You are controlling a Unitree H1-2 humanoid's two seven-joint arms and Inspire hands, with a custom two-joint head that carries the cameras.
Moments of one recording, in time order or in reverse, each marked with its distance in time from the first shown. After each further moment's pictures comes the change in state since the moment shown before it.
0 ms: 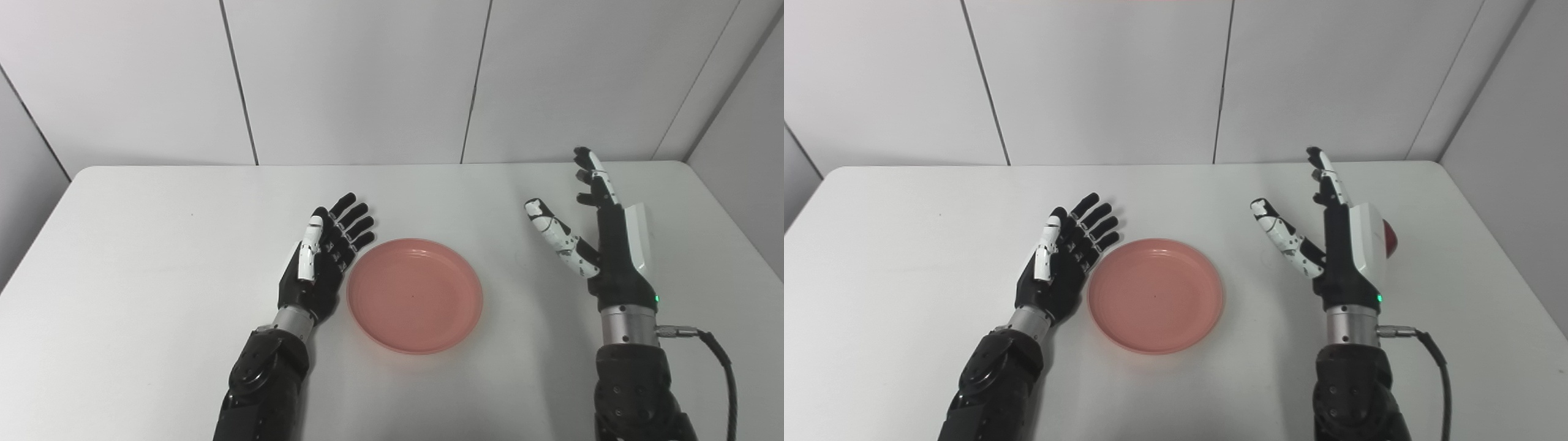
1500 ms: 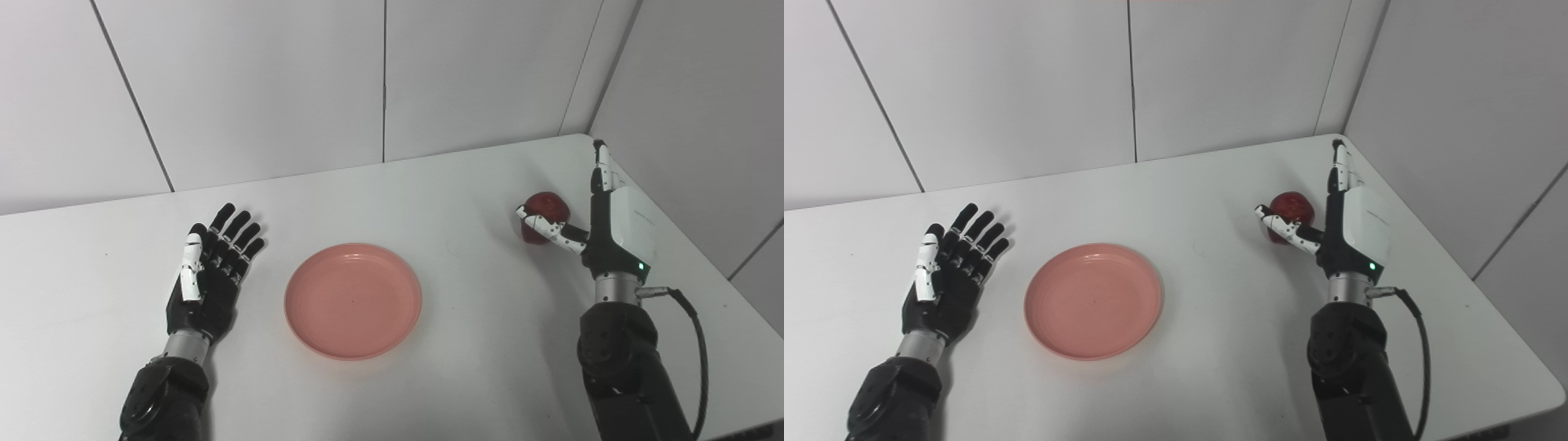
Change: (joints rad) left arm -0.053 0.093 0.091 0.082 -0.067 -0.008 -0.088; right arm -0.008 -0.138 -0.147 0.273 -0.162 0.027 -0.146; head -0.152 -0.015
